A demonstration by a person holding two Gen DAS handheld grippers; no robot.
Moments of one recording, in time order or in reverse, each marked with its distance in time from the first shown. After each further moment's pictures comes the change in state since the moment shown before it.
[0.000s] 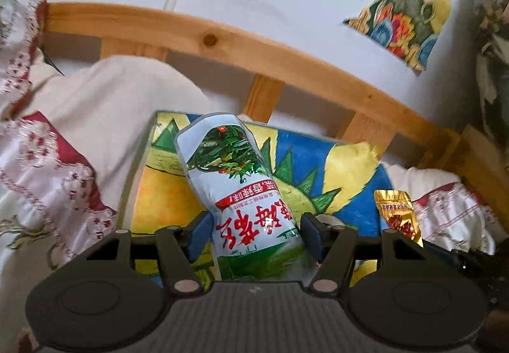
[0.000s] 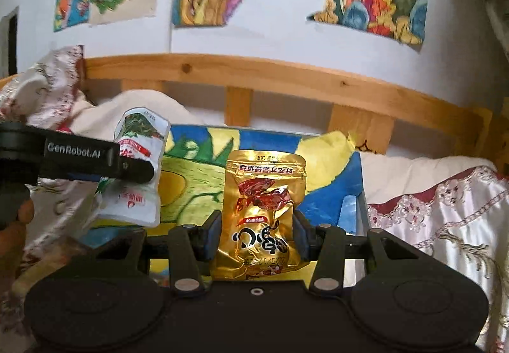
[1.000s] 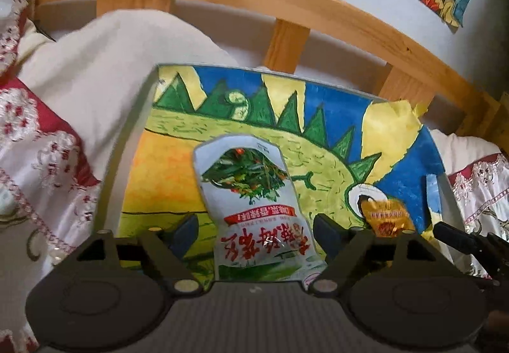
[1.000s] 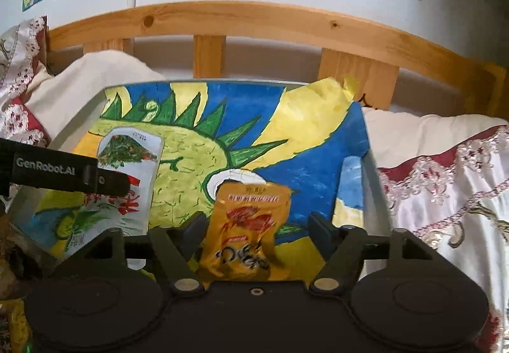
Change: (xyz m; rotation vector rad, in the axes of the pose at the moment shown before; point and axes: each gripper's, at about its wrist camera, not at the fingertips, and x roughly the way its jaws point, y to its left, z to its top) left arm 0.043 -0.002 -0.012 0.010 0.108 0.105; right arm 0.068 -0.016 -0.023 0.033 0.086 -0.044
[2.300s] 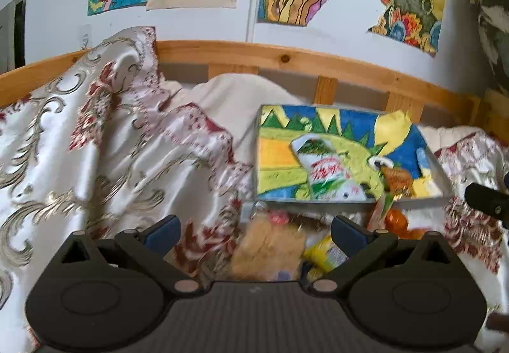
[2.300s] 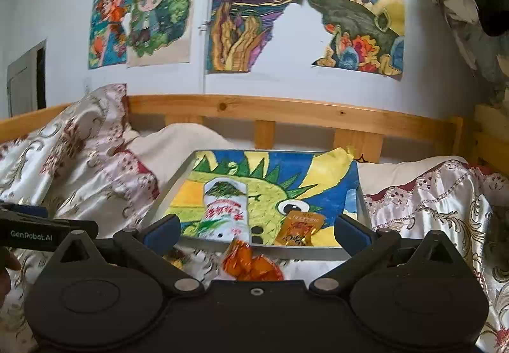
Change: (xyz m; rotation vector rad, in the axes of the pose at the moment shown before) left arm -0.210 0.044 -0.119 0.075 -0.199 0.203; right arm -0.212 0.045 -0.042 0.002 -0.233 0.095
